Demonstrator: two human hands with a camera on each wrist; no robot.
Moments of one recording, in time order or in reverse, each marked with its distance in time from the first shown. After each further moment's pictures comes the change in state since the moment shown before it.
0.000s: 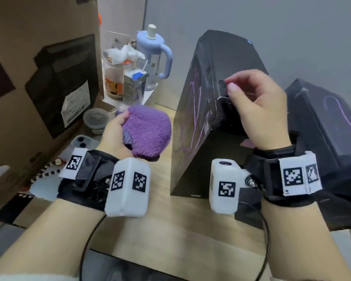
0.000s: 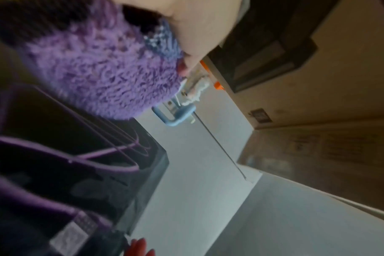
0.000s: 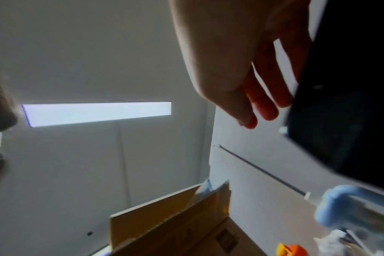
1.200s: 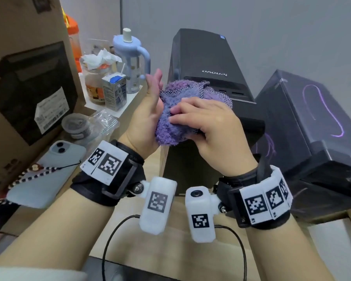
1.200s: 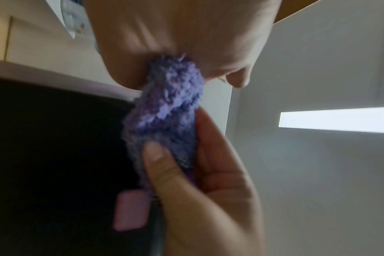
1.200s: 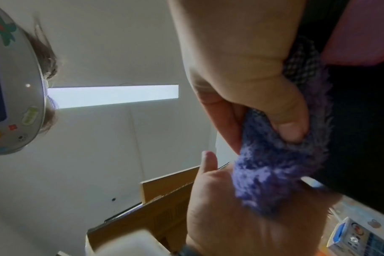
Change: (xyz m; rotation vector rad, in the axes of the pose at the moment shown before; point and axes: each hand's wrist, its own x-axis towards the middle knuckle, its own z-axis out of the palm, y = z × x) left_hand -0.026 -0.047 0.097 0.304 -0.480 0.396; right_hand -0.039 0.018 -0.013 -0.278 -0.270 -0.447
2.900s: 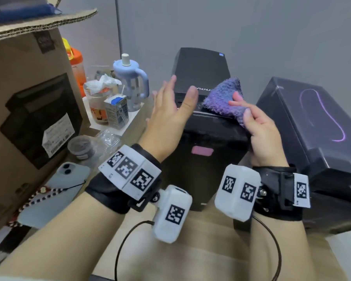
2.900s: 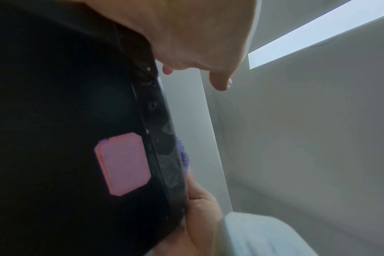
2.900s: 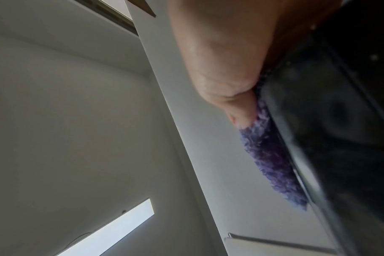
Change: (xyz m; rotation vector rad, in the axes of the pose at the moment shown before) left_hand 0.018 0.007 0.036 0.921 0.090 0.059; right_hand -0.026 0.081 -0.013 1.017 0.358 0.676
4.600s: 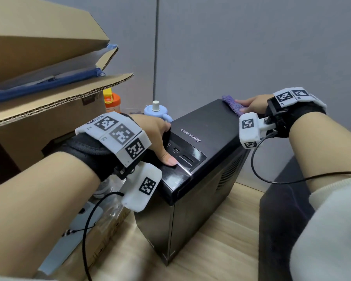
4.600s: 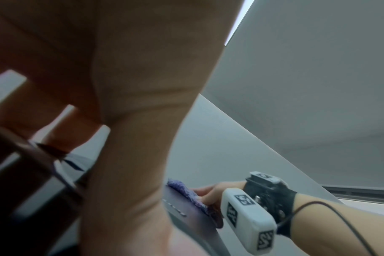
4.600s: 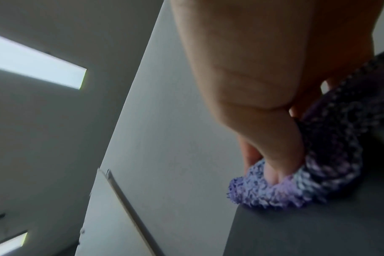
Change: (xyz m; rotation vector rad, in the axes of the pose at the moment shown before) left_hand 0.098 0.039 -0.088 1.030 -0.494 -0.403; right_hand 0.241 -0.042 0.015 -0.771 -0.320 0.365
